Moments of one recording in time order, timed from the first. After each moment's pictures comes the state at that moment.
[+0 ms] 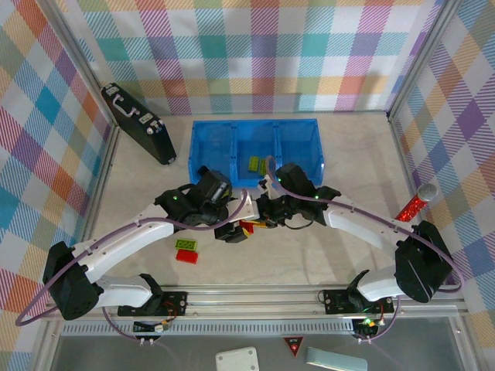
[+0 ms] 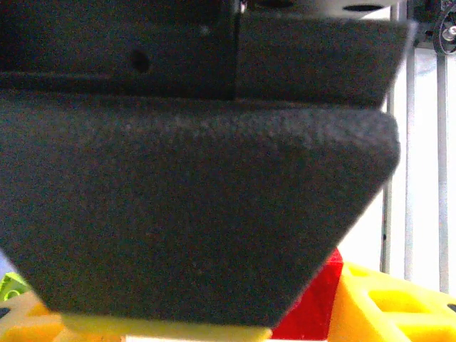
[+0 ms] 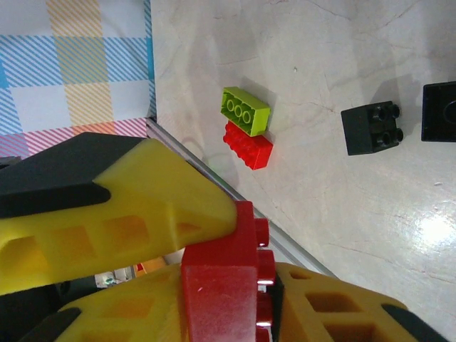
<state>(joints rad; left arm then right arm) -0.82 1.25 1.04 -0.71 0.32 0.51 0.76 1.38 0.93 -0.32 -0.71 0.93</state>
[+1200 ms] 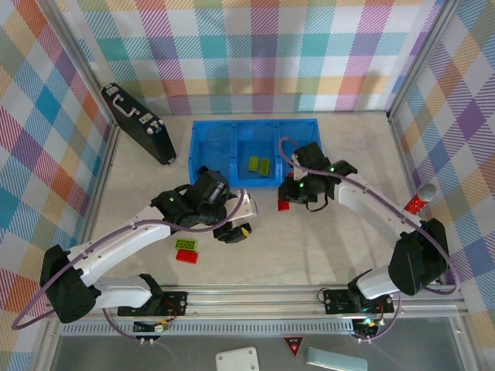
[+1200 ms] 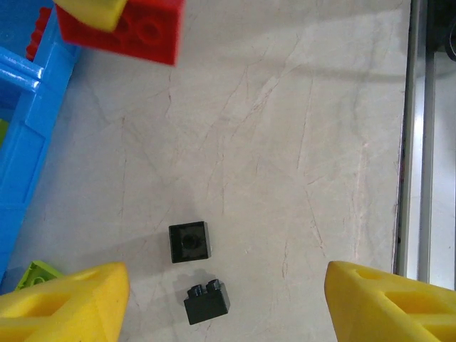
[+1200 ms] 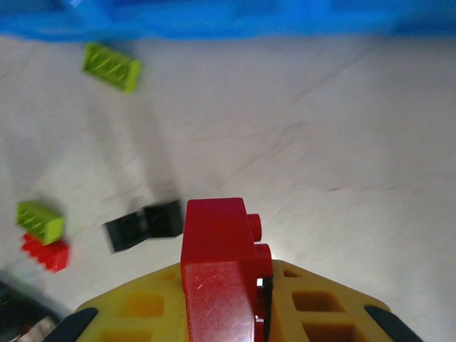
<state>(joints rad) -0.82 1.22 1.03 -0.71 0.27 0.49 0.51 1.46 1.20 -0.83 -0.24 0.47</state>
